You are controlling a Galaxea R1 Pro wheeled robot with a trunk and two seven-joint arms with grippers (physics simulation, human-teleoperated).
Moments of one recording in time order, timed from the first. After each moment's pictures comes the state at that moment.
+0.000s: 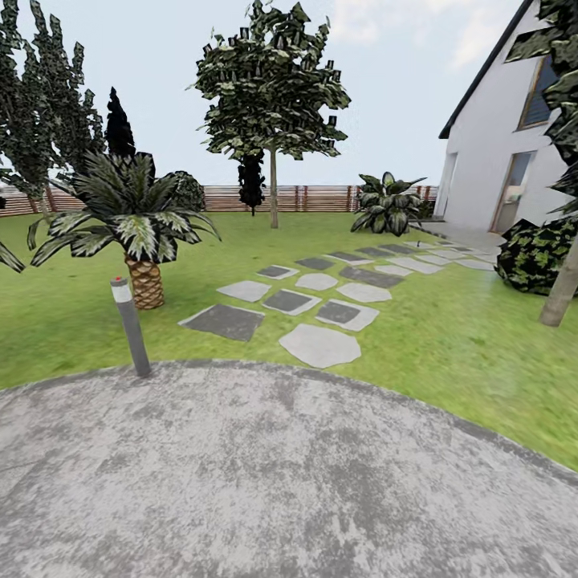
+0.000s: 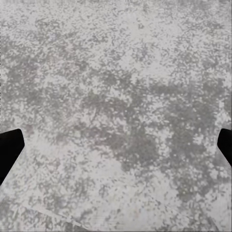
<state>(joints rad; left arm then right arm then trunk) -0.16 0.00 0.02 -0.23 0.07 -0.36 0.07 -0.28 -0.03 0.00 0.05 0.00 -0.24 -0.20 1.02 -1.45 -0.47</state>
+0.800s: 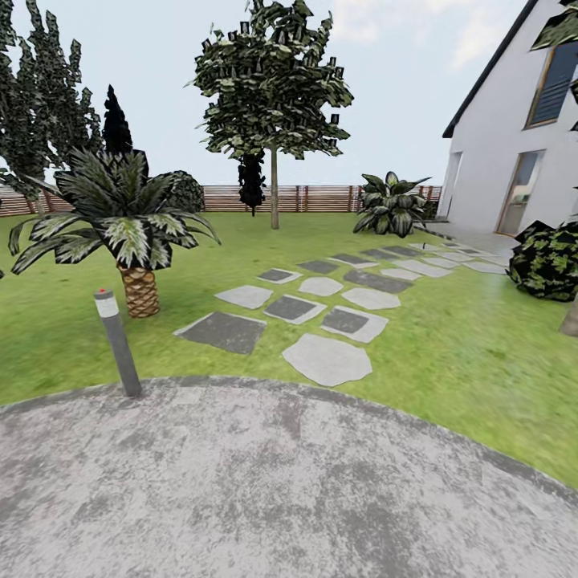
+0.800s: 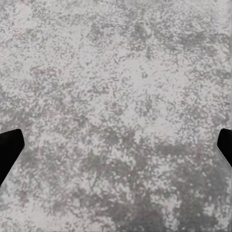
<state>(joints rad) -0.16 0.00 0.02 -0.23 0.07 -0.36 0.07 -0.28 -0.03 0.00 0.05 0.00 -0.24 -0.20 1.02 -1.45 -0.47</state>
